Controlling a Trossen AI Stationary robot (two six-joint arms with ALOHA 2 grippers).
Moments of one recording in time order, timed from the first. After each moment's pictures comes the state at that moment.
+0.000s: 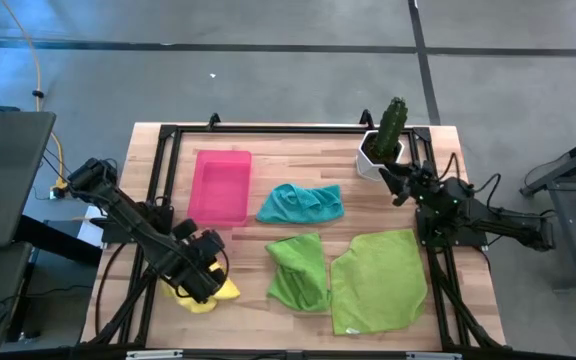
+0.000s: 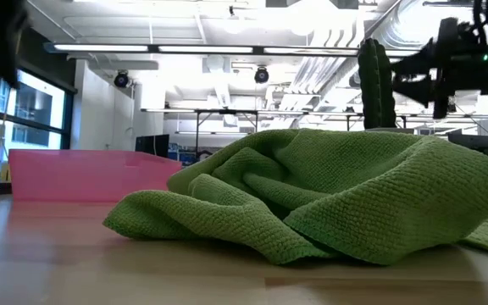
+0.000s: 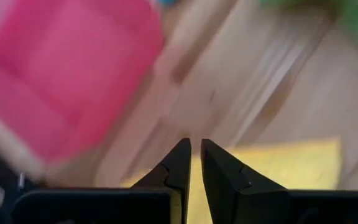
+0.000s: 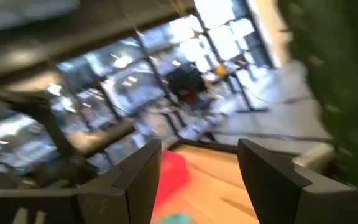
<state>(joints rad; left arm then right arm) -0.60 1.52 1.16 -1.27 -0.47 -1.28 -0.24 0.04 0.01 0.23 0.30 0.41</state>
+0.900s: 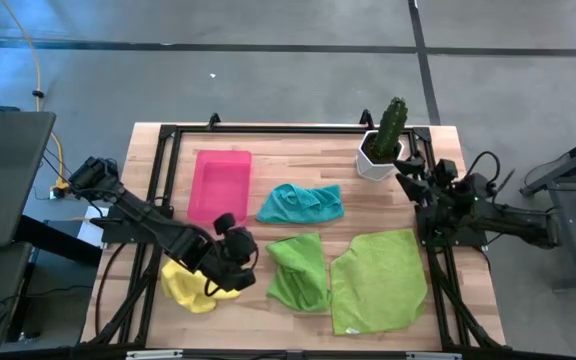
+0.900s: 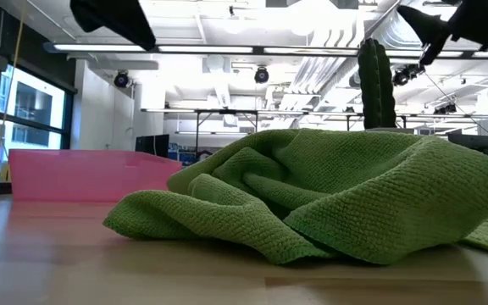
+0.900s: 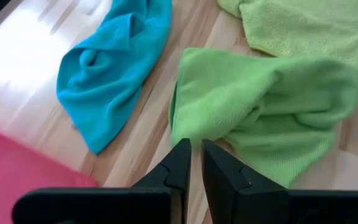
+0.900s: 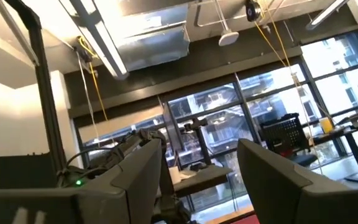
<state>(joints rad) -0.44 1.52 1.18 -0.75 -0.63 -0.78 -0.24 0.15 0.11 0.55 -0.03 0.34</state>
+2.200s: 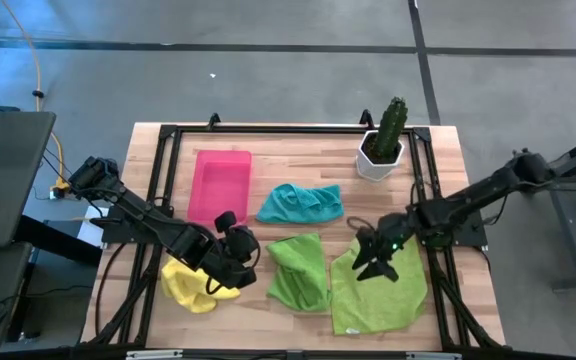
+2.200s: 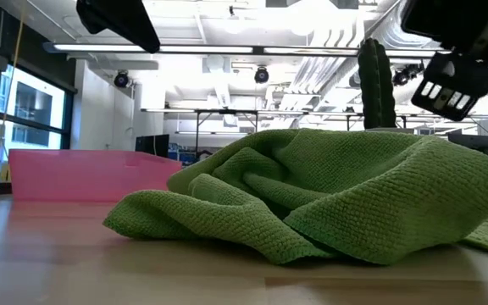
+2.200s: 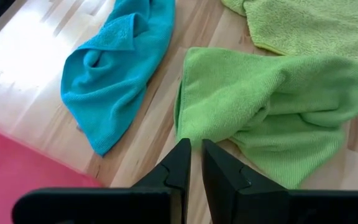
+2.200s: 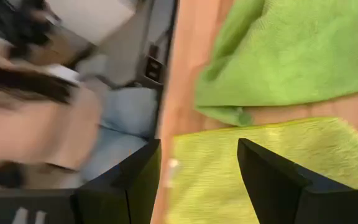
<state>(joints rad) -0.43 1.52 1.18 -0.76 -0.62 -0.75 0.36 1.09 0.47 0.07 -0.33 0.64</state>
